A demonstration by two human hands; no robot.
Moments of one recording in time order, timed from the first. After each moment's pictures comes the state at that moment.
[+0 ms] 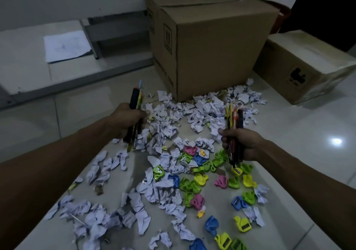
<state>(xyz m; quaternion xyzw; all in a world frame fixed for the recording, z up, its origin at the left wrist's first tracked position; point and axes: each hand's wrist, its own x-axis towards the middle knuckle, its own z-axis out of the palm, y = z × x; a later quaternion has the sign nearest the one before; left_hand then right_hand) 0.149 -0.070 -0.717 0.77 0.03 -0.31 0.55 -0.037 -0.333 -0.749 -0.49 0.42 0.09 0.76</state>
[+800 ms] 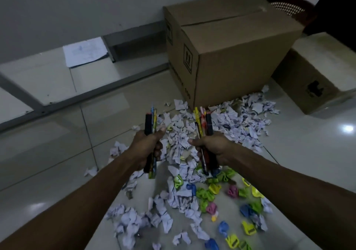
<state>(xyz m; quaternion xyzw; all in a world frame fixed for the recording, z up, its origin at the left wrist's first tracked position) 0.132 -0.049 -0.675 0.69 0.13 -0.37 0.61 0.049 -0.232 -0.668 -0.56 0.41 0.18 0.69</state>
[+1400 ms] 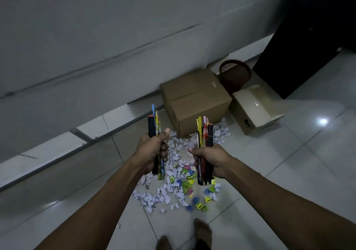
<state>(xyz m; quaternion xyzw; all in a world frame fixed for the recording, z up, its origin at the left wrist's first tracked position) 0.080 -0.074 -0.181 0.65 0.13 -0.41 0.63 -0.018 -0.230 -0.190 -0.51 0.45 0.14 0.72</state>
